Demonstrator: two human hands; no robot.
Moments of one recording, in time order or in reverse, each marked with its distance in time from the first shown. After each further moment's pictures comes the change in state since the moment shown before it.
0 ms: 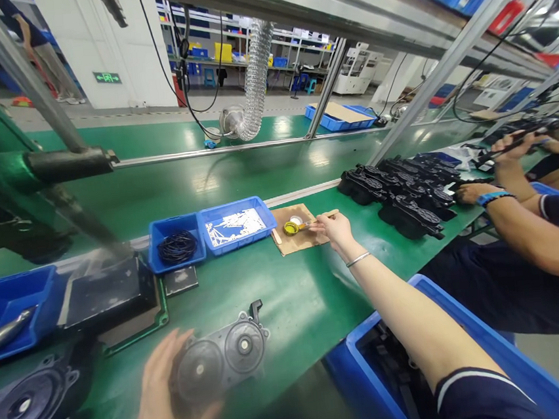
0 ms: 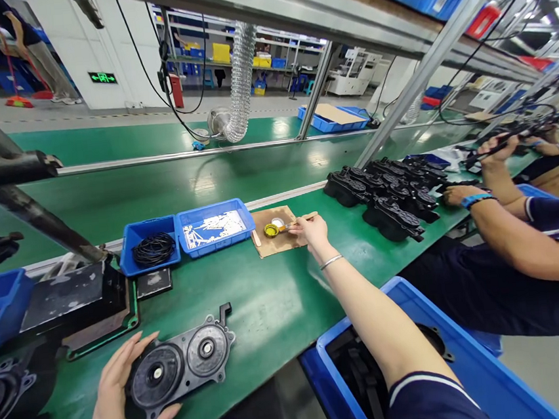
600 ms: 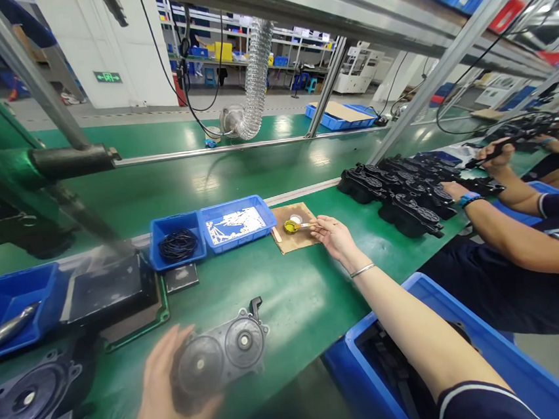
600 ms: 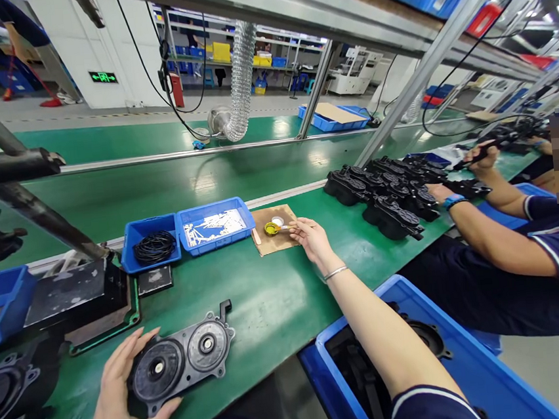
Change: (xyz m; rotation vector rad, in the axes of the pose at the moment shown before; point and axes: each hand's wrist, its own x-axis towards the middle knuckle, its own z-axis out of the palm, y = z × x) left_hand 0.002 0.002 -0.002 0.005 0.016 0.044; right_hand -0.031 0.005 -0.011 0.233 -0.193 0.005
